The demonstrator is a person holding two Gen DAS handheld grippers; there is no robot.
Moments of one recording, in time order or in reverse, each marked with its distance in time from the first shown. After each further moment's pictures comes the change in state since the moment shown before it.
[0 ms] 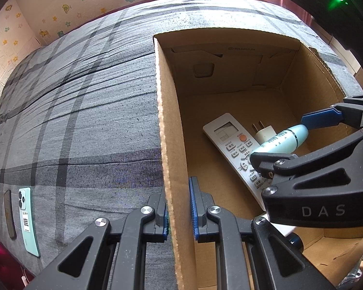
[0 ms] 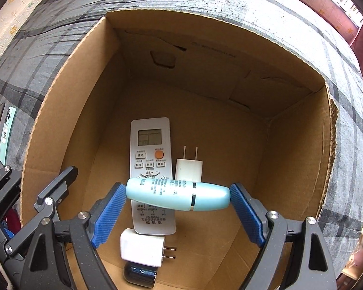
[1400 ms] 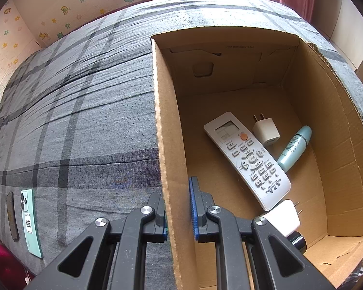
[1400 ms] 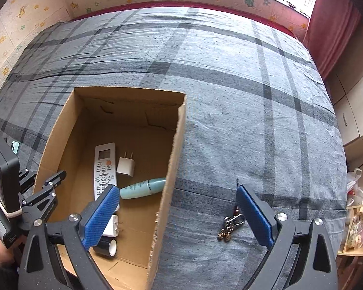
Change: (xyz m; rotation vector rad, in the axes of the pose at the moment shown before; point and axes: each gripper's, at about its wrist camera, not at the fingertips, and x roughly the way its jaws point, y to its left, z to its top) left arm 0.001 -0.001 0.000 0.012 0.006 0.014; right arm -0.113 -0.095 -0.054 0.152 -0.214 -0.080
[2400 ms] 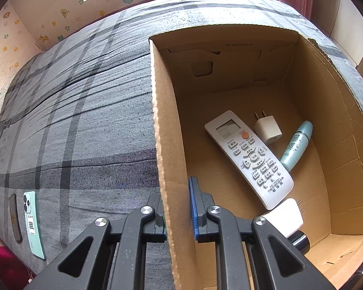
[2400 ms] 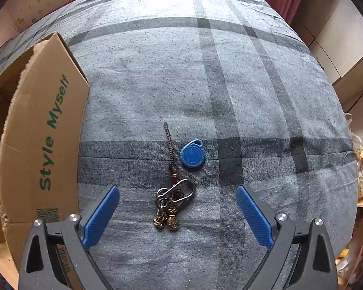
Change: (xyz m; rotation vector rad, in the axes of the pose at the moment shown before) left arm 0.001 -0.003 -0.001 0.016 -0.002 0.022; right arm 0.092 -0.099 -0.068 0.234 0.106 -0.115
